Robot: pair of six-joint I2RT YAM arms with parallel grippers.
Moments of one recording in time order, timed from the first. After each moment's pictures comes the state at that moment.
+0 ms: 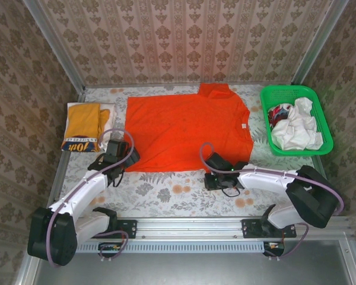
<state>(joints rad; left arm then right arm) -0.33 1.05 0.53 -0.40 -0.23 -0.71 0.81 1.41 0.63 -0.39 -0.01 0.69</state>
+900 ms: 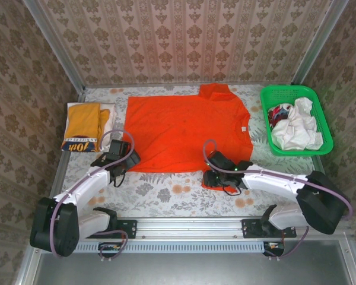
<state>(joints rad) -0.33 1.13 0.53 -0.42 -0.21 -0.80 0.80 1.34 0.64 -0.44 0.04 0.72</state>
